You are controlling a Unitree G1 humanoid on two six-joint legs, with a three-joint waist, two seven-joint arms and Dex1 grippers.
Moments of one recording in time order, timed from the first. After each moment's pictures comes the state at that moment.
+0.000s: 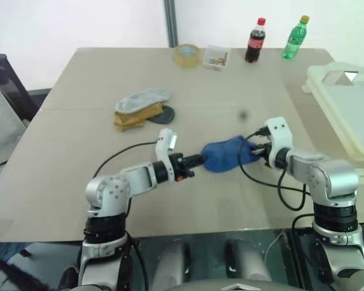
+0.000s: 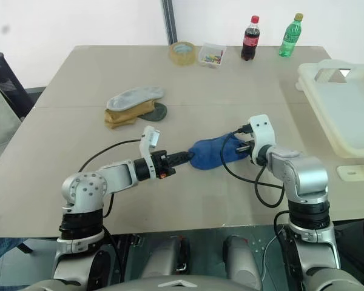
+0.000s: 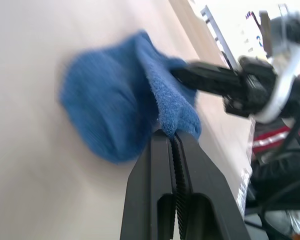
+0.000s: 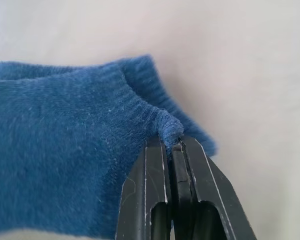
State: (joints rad) left arm -0.42 0.27 0.20 -0.18 -0.88 1.25 -0.37; right arm -0.53 -0.33 -0.06 -0.36 0.28 1.36 0.28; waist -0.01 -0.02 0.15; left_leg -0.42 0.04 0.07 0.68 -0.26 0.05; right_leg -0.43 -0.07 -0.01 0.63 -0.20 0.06
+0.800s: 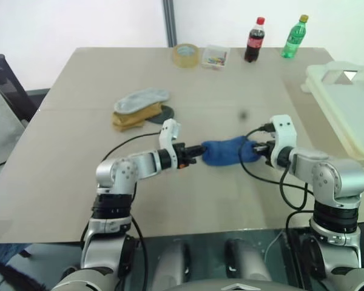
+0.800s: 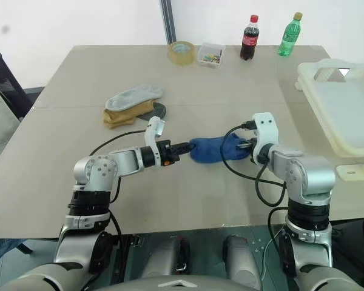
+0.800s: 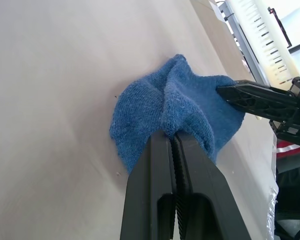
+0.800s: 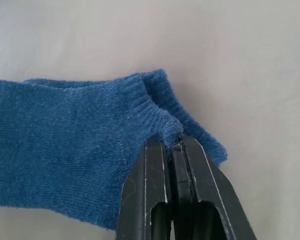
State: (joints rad) left arm -0.56 0.28 0.12 0.03 -0.77 1.17 -0.44; right arm -0.52 -0.24 -0.17 -0.40 0.32 1.45 0.21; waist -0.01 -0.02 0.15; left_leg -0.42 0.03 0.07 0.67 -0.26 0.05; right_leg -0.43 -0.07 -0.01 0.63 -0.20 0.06
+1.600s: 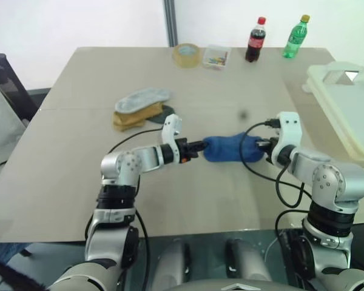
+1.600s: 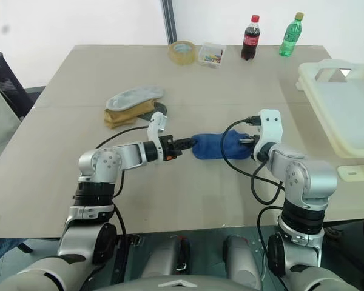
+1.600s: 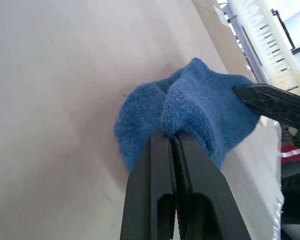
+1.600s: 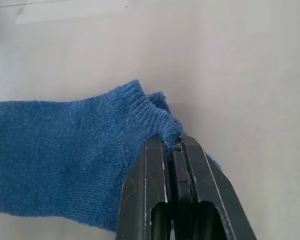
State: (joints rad) left arm -0.63 0.27 0.12 0.11 -0.74 1.17 -0.48; right arm -0.53 -0.14 -0.24 -0.47 0.32 1.48 0.10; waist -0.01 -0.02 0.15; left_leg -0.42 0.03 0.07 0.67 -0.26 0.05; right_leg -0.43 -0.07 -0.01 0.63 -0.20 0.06
